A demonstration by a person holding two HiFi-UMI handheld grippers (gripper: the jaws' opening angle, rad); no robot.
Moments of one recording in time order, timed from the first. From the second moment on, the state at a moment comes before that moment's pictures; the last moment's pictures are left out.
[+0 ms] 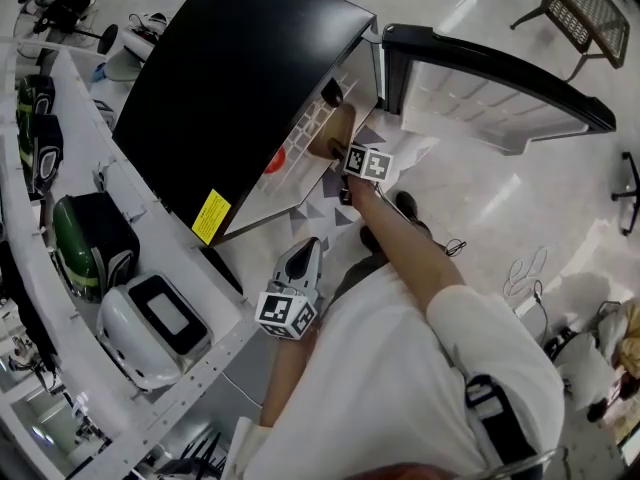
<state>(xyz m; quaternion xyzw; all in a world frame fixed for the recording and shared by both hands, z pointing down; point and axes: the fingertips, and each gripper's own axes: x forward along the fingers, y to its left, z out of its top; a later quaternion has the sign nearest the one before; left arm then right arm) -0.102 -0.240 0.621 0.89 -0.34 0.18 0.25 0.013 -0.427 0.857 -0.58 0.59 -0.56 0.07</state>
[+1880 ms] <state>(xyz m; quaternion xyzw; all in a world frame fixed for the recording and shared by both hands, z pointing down) -0.083 -0.251 0.618 0.83 -0.50 0.11 0.24 -0.011 -0.375 0.738 -0.32 0.88 -0.29 -0.18</state>
